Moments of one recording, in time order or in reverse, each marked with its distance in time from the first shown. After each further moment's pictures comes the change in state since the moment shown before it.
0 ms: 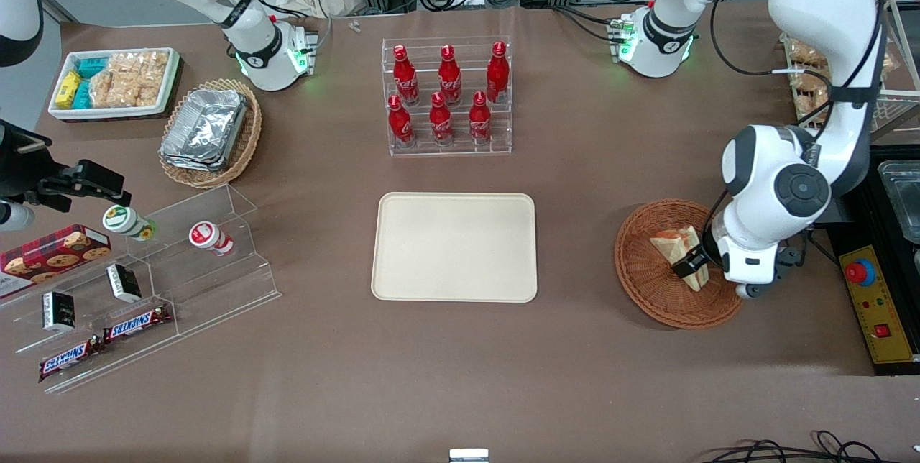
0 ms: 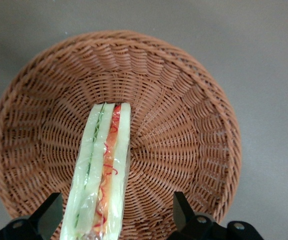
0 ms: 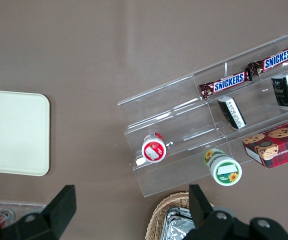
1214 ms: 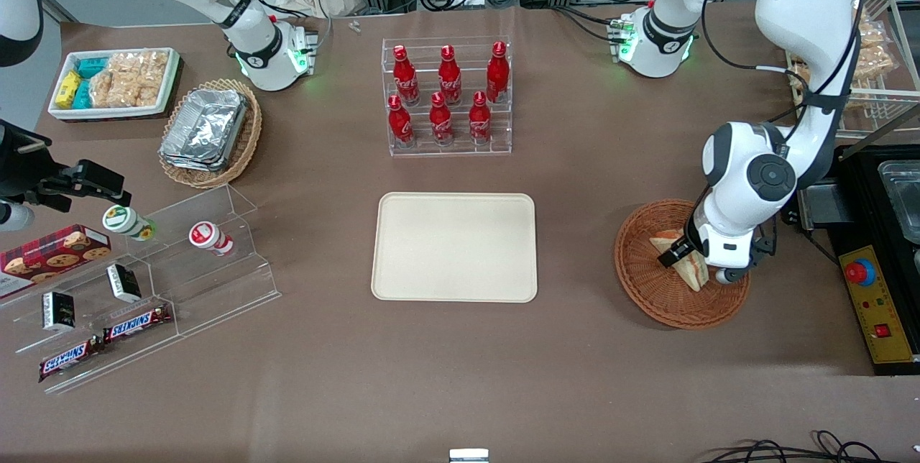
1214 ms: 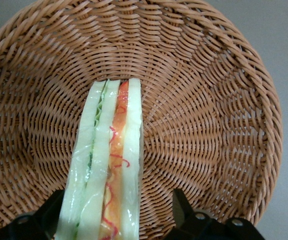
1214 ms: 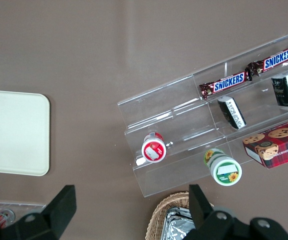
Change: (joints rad) arm 0.000 0.000 0.002 -0.136 0.001 0.161 0.008
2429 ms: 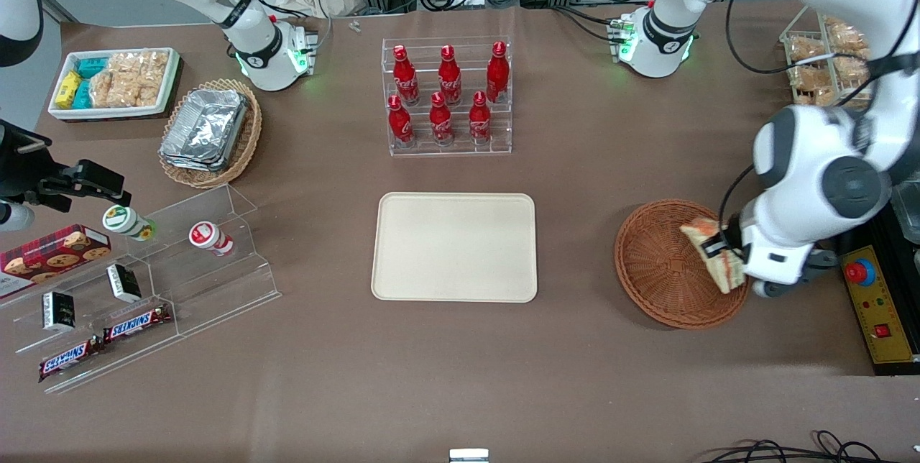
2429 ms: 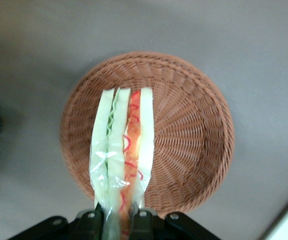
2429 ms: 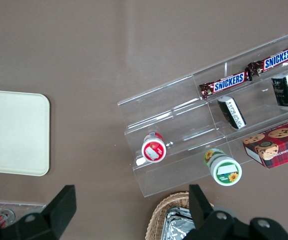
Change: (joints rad) arm 0.000 -0.053 -0.001 0.484 0.008 -0.693 0.299
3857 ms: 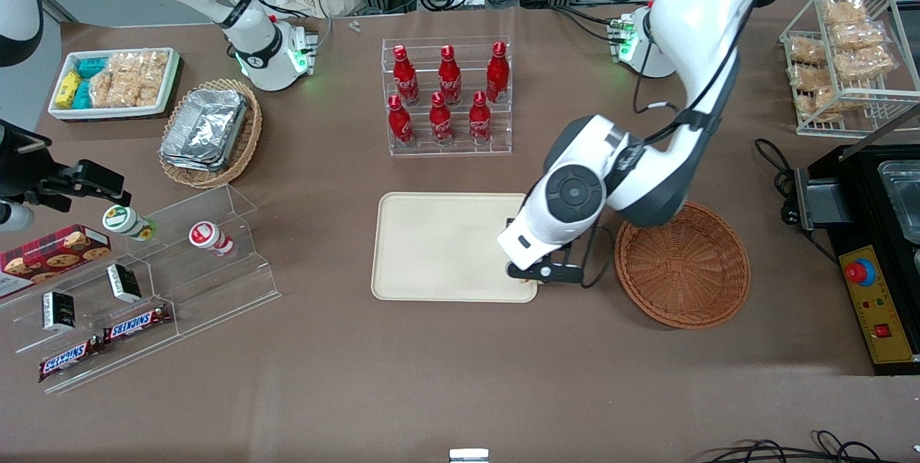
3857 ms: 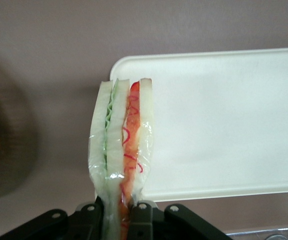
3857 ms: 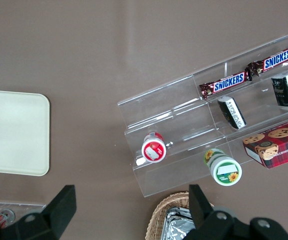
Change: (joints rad) arm -0.329 0.377 -0.227 0.336 0.000 -0.014 -0.038
